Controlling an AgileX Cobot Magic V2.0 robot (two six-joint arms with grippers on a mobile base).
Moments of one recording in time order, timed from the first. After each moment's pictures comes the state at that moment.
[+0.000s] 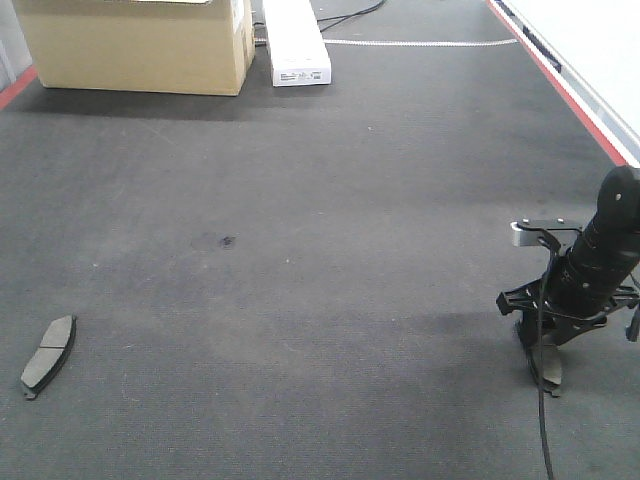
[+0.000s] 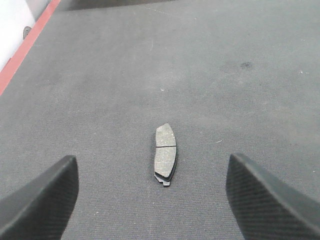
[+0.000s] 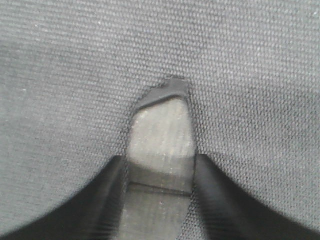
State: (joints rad) left arm -0.01 0.41 -0.53 0.08 0.67 0.04; right arm -0.07 1.96 -1.32 0.14 0.97 -0.27
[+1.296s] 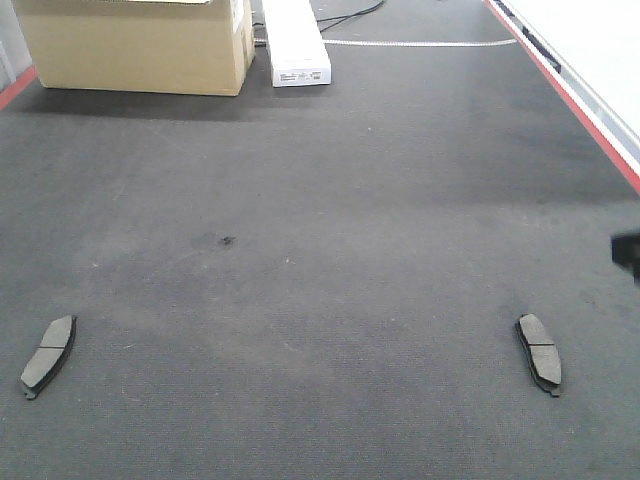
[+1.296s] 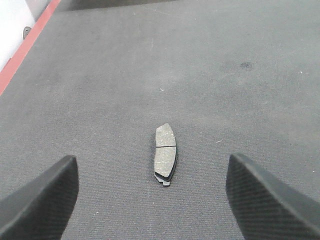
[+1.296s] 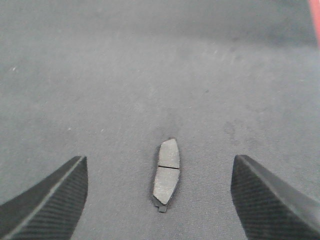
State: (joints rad) left arm -0.01 0.41 -0.53 0.08 0.67 0.04; right arm -0.07 0.90 -0.88 0.18 0.73 -0.26
